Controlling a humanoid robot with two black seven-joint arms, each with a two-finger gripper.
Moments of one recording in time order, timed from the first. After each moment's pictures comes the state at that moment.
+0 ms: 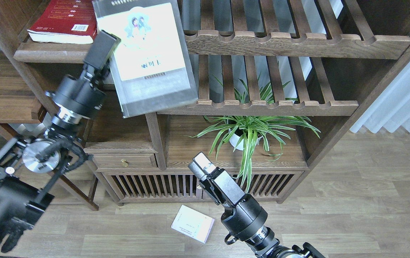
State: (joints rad) left arm -0.54 0.52 -1.30 -1.37 -0.03 -0.49 -0.05; right arm -0.19 0.01 0.91 1.56 -0.05 0.58 -0.03
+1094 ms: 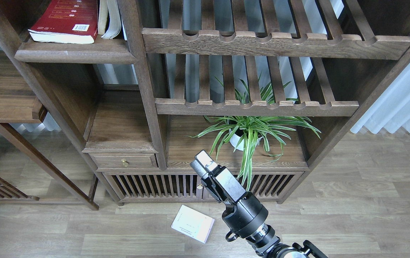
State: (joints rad) left arm -1.19 0.63 -1.16 -0.78 0.39 -0.49 0.16; right arm -0.18 0.01 0.91 1.55 -0.04 0.58 -0.03
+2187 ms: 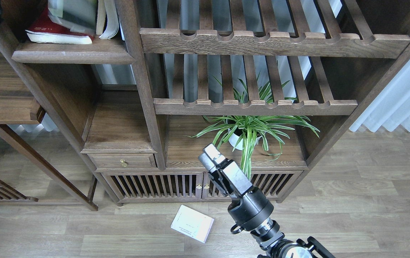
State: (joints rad) left arm -1.20 0.42 -1.07 -0.63 0.33 -0.49 0.13; right arm -0.17 0.01 0.98 1.54 -0.04 0.58 -0.01
